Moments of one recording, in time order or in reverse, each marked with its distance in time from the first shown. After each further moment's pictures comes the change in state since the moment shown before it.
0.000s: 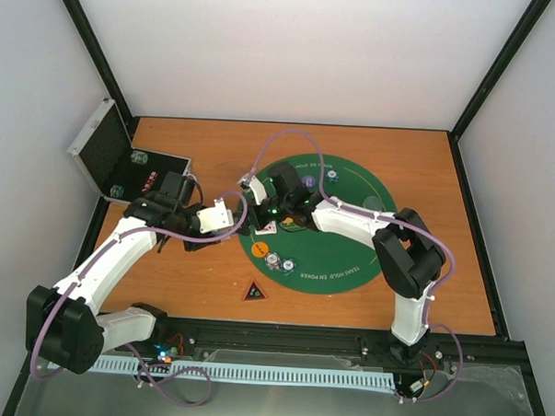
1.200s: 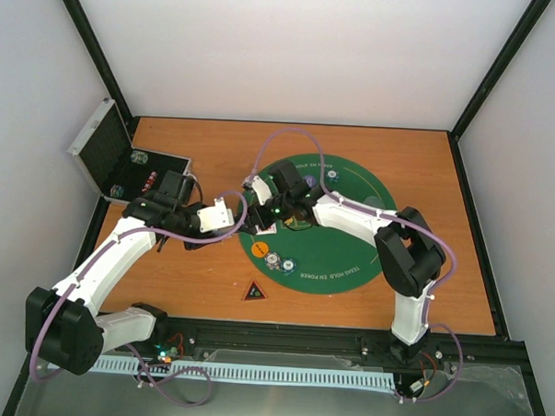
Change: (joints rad) left arm 0.000 -0.007 0.012 0.000 0.017 0.020; right arm -0.018 0.023 0.063 -0.196 0.088 -0.100
